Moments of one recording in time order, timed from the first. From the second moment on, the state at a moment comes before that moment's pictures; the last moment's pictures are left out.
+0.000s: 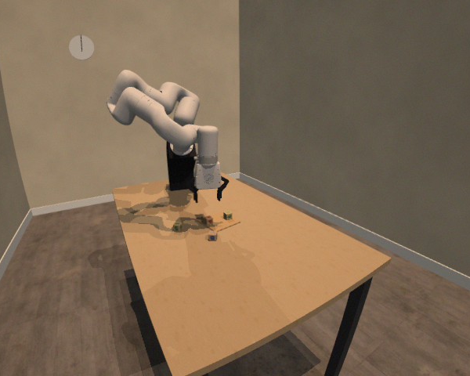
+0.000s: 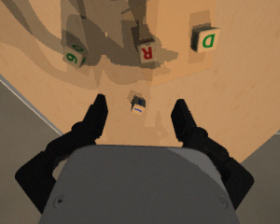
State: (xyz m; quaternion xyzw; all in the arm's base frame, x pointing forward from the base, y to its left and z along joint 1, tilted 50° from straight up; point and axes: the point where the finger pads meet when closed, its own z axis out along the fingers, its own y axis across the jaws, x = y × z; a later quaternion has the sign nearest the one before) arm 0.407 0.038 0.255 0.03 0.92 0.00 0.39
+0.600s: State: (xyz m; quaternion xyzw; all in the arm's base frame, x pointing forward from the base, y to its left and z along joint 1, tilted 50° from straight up) arm 0.416 0.040 0.270 -0.20 0.90 -0.09 0.38
